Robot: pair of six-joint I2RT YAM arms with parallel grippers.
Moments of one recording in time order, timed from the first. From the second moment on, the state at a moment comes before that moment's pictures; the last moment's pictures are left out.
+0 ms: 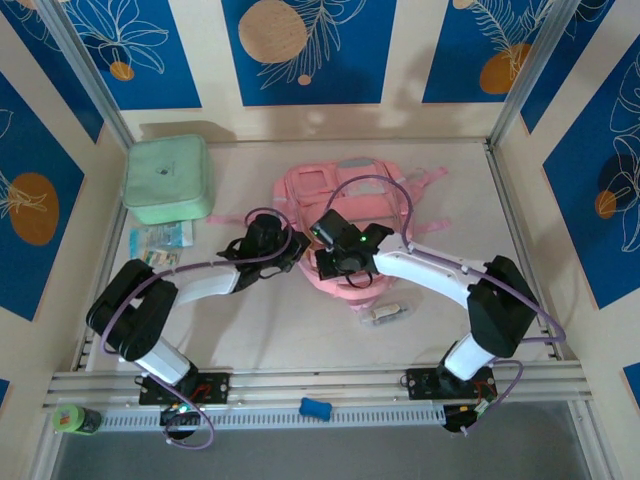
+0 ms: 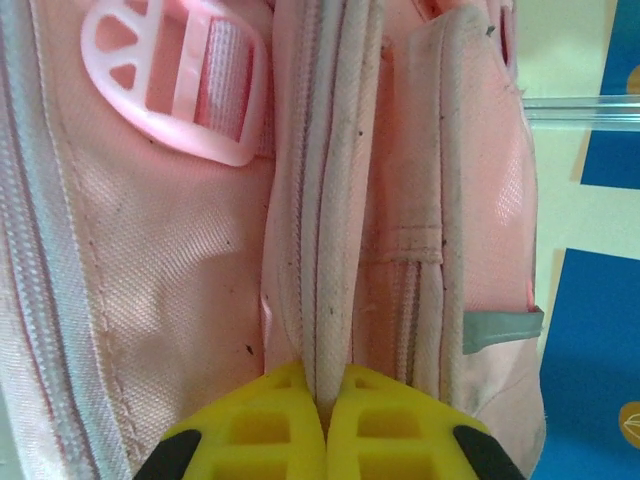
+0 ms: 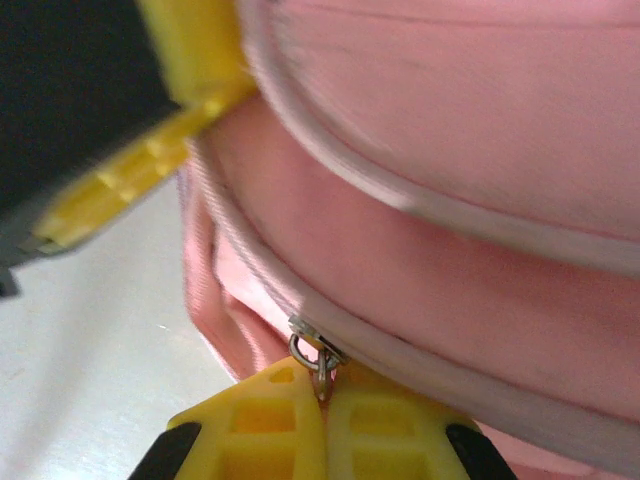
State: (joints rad) left arm -0.62 1.57 0.76 0.25 0.19 -1.35; right arm 0.85 1.57 1.15 -0.70 0.10 0.55
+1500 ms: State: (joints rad) left arm -0.87 1.43 0.78 0.06 -0.15 -1.59; right arm 0.80 1.45 1.04 -0.64 0.01 0.52
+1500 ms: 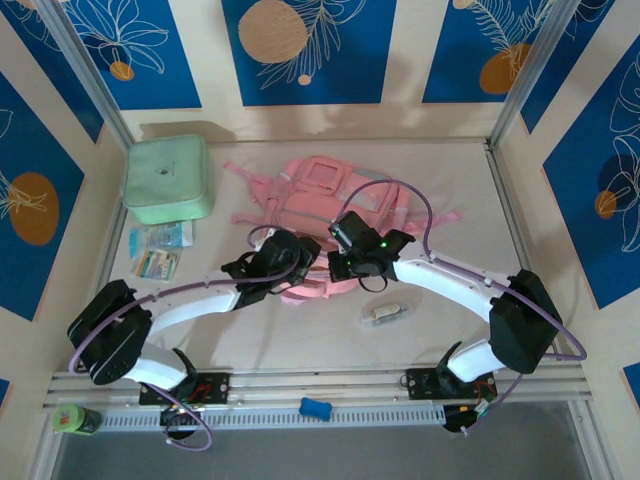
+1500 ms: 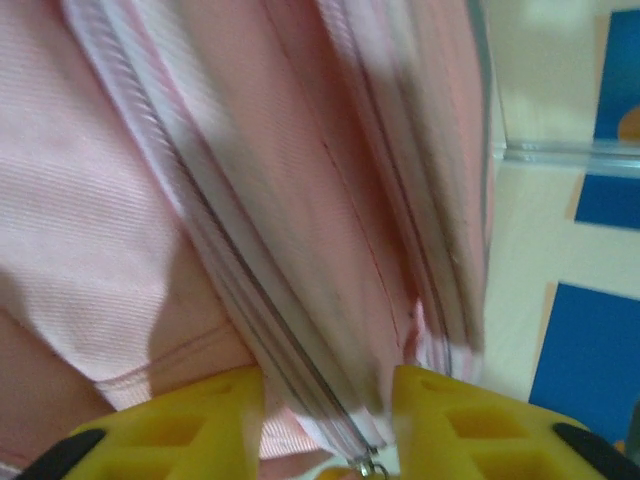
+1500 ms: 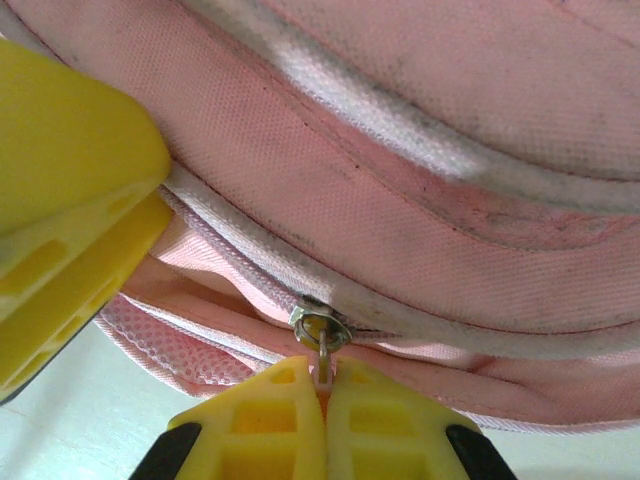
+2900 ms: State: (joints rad) left arm -0.52 1.23 0.75 -0.19 0.21 -1.10; right arm 0.47 1.45 1.00 -0.63 -0.04 0.39
